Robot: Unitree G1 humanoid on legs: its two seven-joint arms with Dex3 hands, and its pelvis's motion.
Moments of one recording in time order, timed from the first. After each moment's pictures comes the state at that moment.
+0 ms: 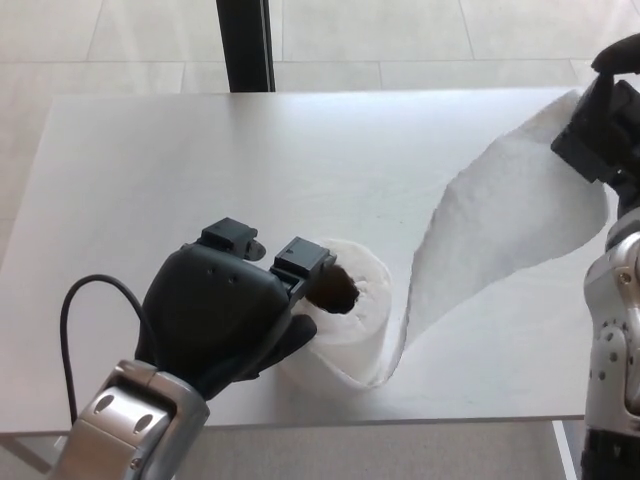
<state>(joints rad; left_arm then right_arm) -0.03 0.53 -0.51 -0.41 1.12 0.17 -0.08 -0.40 0.13 -0.26 -0.17 -0.04 0.23 -0.28</state>
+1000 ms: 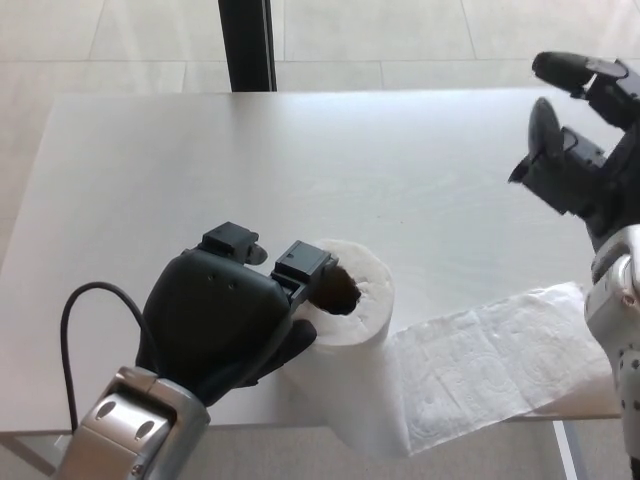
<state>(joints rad) -0.02 0.53 -0.52 -0.40 1.12 0.17 -0.05 -0.29 -0.16 0.00 -0.20 0.19 0.44 -0.28</state>
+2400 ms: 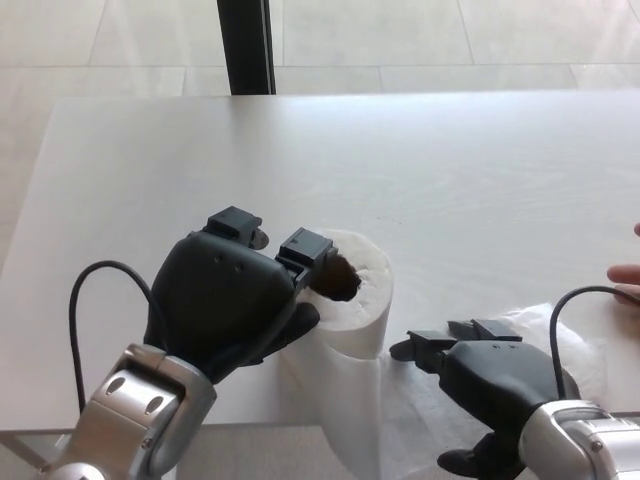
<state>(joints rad) -0.09 0.51 -0.53 -0.34 1.13 0.17 -0.07 -0.30 -0.73 1.01 -0.44 -0.39 0.86 0.05</state>
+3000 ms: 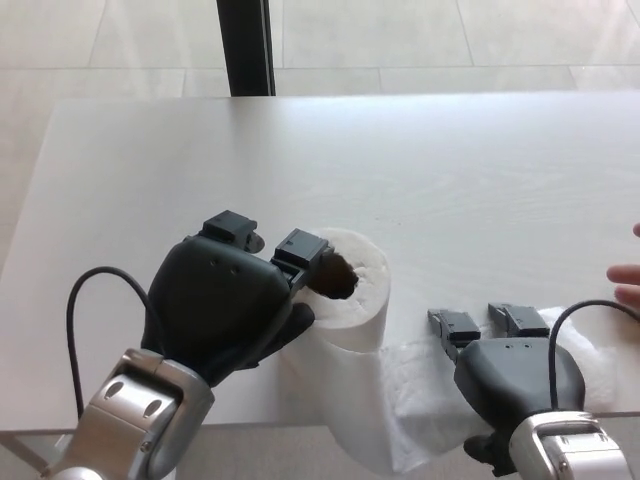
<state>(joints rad) -0.07 0.50 -0.51 -0.33 1.13 0.16 -0.06 -0.24 -0.62 1.04 -0.24 -0.71 0.92 0.04</state>
